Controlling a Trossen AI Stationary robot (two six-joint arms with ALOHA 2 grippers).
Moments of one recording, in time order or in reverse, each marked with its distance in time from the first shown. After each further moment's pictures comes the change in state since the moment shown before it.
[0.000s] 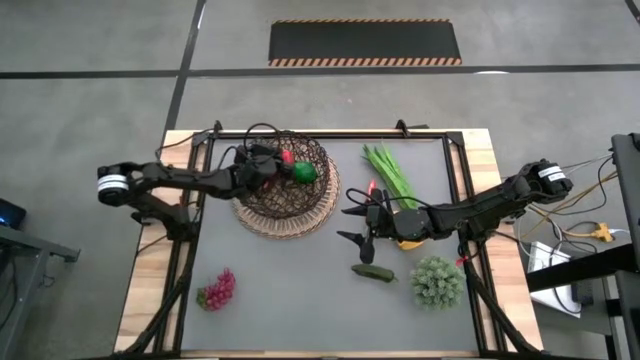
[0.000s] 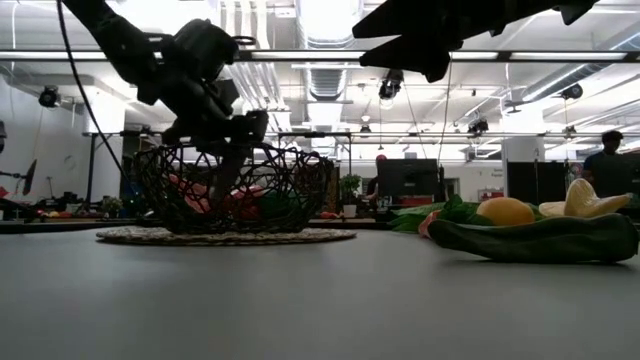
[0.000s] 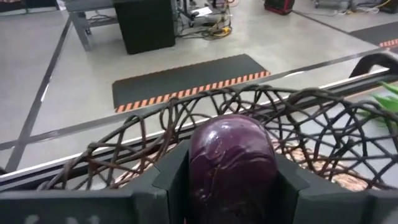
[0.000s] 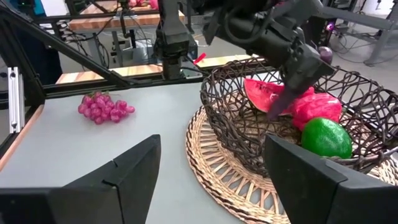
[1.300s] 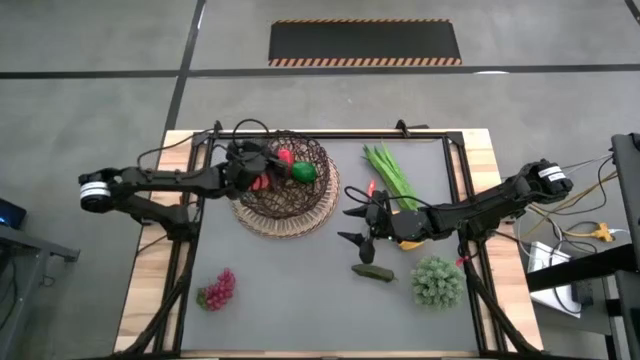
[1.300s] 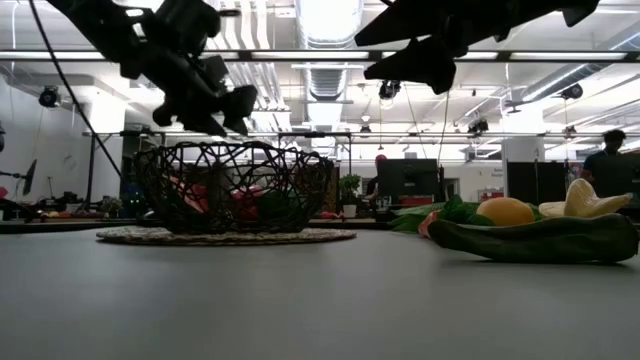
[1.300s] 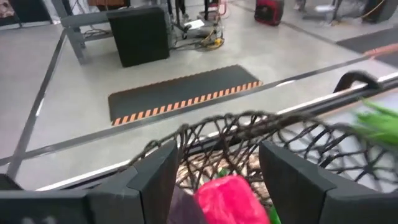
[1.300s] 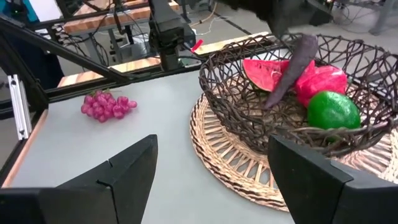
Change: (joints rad) left arm -0.016 -0.178 -0.001 -0.108 0.004 0.062; right arm 0.000 -0.001 0.000 -0.057 -0.001 0.141
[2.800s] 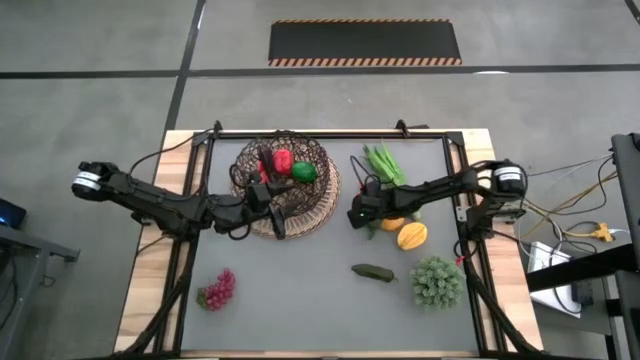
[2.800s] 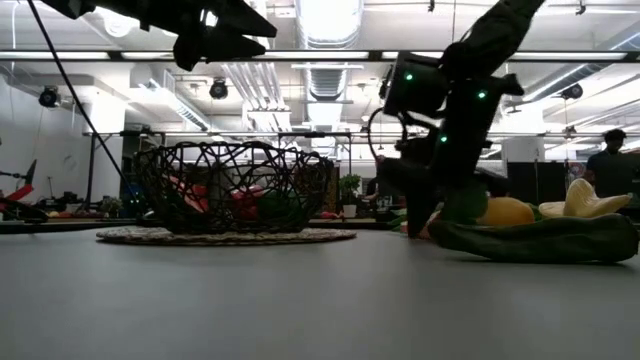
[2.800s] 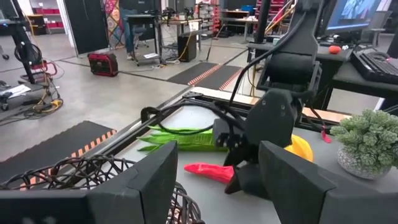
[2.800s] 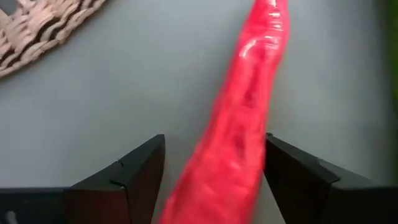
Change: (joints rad) left arm -0.505 -0.097 0.000 0.226 0.153 0.227; right arm -0.325 0.363 0.166 -0.765 -0.066 0.673
